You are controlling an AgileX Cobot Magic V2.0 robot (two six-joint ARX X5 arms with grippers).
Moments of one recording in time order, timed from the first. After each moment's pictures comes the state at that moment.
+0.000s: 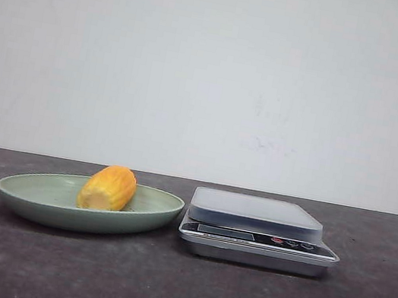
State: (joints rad) left arm -0.05 0.00 0.03 -0.08 -0.03 -0.15; right arm -0.02 0.00 0.02 -0.17 0.03 0.03
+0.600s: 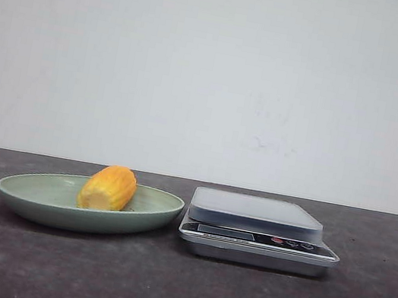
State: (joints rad) left arm -0.05 0.00 0.03 -0.08 -0.03 -0.15; right arm -0.02 0.00 0.02 -0.16 0.03 0.03
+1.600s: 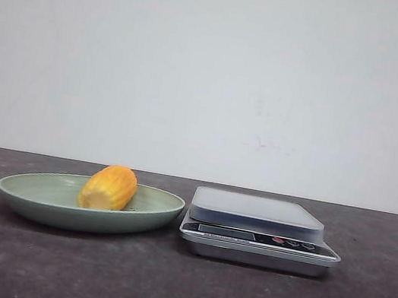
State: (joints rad) left arm -0.05 0.02 0.04 -0.06 -0.10 -0.34; right arm -0.02 0.04 0.06 -0.20 -0.04 0.26
